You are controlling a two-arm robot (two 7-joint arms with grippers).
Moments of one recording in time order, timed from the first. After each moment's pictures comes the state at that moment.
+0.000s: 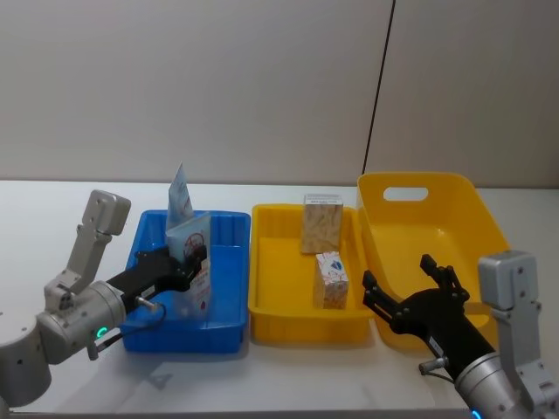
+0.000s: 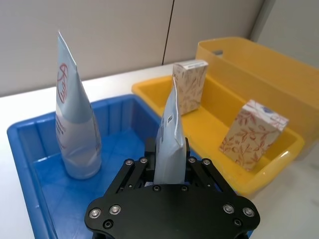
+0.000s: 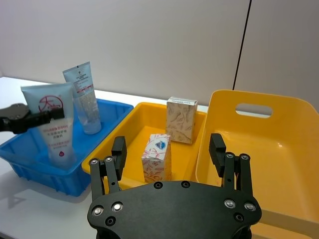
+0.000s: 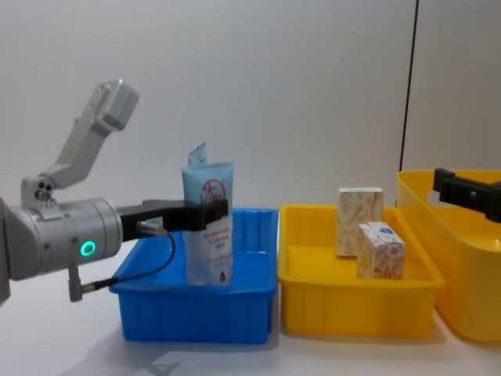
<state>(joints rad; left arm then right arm) -0.65 0.20 0.42 -0.90 -0.46 -0.01 -0.56 -0.01 0.34 -0.23 -1.77 0.29 0.03 0.07</state>
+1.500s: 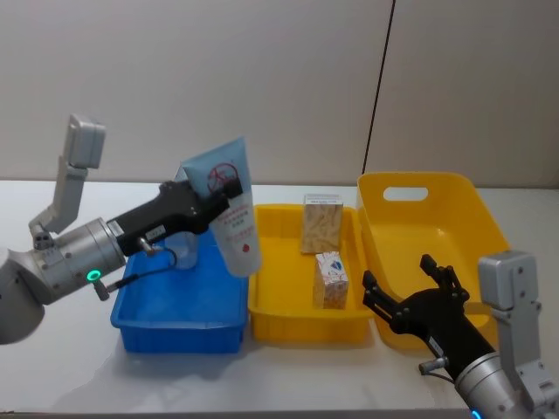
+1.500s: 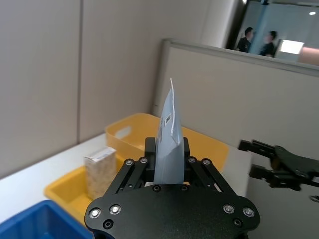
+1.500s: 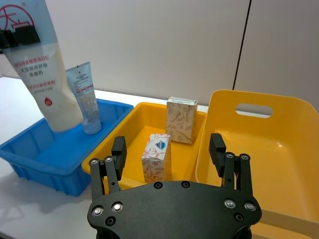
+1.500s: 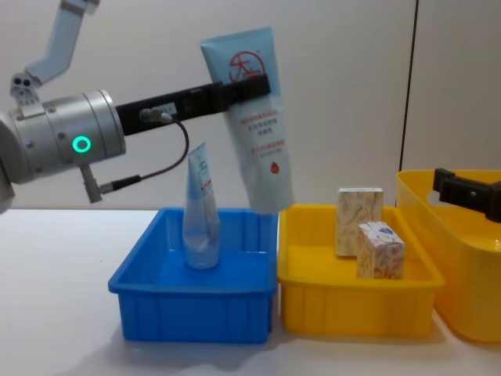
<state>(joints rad) -0.74 0.22 0.41 -0.97 -0.67 -0.02 -0.92 -0.01 0.34 -0.23 -1.77 0.29 0.03 0.07</state>
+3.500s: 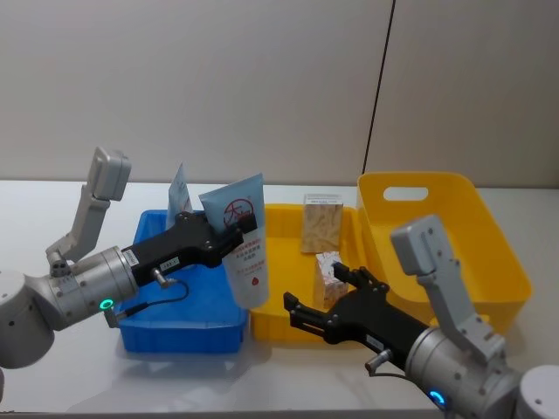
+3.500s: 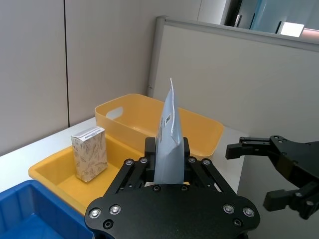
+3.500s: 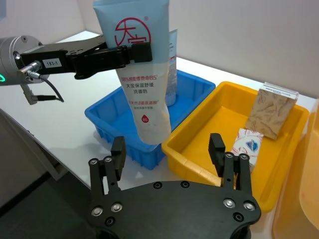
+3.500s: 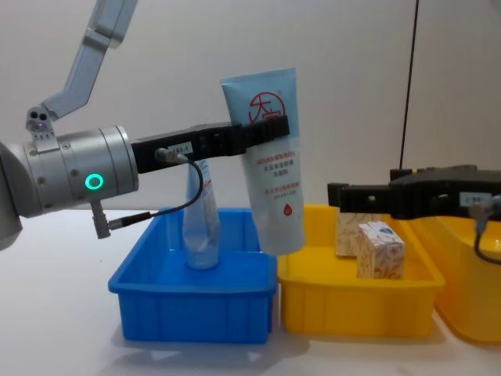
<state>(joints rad) -0.70 0.24 0.48 -1.00 -0.65 -0.04 -0.91 0.13 0.39 -0.34 -1.82 0.36 0.36 0.26</state>
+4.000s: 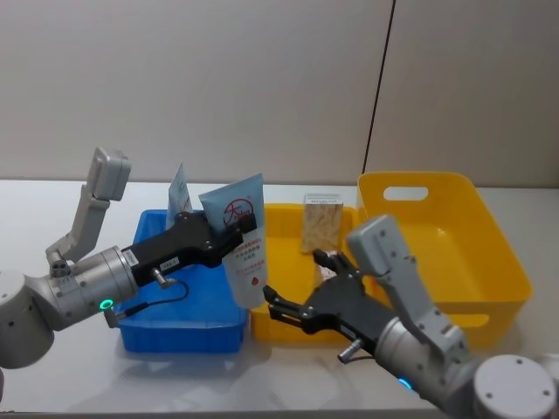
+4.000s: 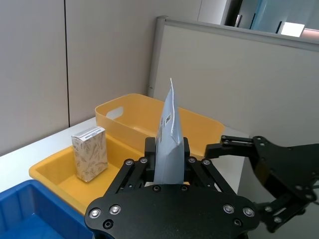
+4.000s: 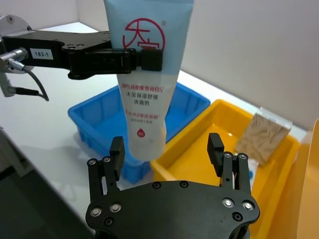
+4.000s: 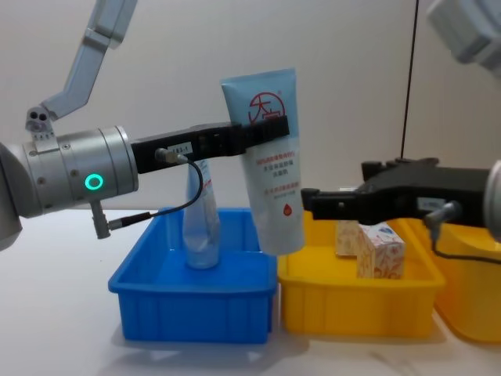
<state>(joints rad) -0.70 0.24 0.48 -1.00 -0.65 -0.04 -0.91 0.23 0.37 -0.44 -1.71 0.21 0.26 0.24</state>
